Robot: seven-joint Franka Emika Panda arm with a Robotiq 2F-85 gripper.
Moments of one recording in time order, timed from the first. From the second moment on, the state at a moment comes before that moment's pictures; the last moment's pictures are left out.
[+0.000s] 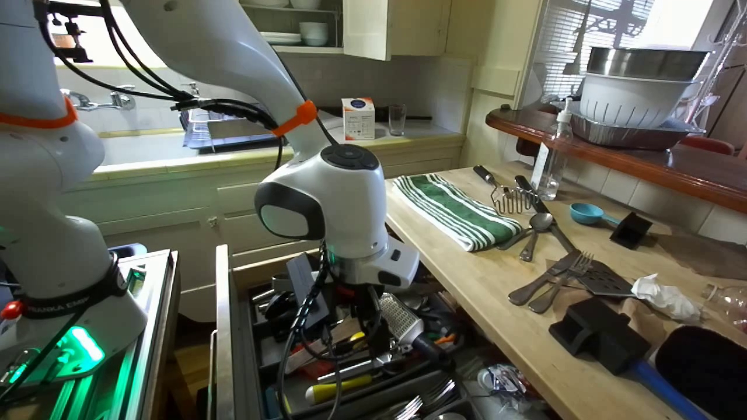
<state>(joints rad) -0.35 0.25 -0.15 -2.45 0.27 2.76 -0.74</state>
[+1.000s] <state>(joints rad) -0.40 0.31 -0.04 -2.40 0.30 2.76 -0.77</state>
